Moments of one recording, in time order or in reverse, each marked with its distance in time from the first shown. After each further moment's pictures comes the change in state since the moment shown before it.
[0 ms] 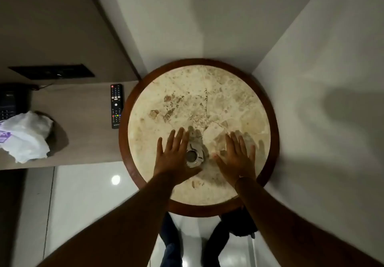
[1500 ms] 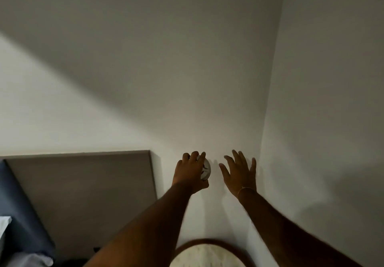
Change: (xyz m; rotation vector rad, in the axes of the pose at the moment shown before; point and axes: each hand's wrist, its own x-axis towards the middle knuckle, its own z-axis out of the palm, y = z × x) left_hand -0.134 0.177 -0.608 0.185 0.691 0.183; right_hand -0.105 -0.149 -0.589 -0.010 0.677 -0.171
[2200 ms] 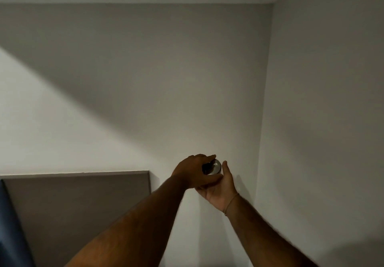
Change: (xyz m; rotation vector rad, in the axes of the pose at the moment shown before) left_hand 0.037 0.010 -0.098 -0.248 0.001 0.144; right_hand 0.005 -0.068 -0.059 2.343 -0.611 0.350
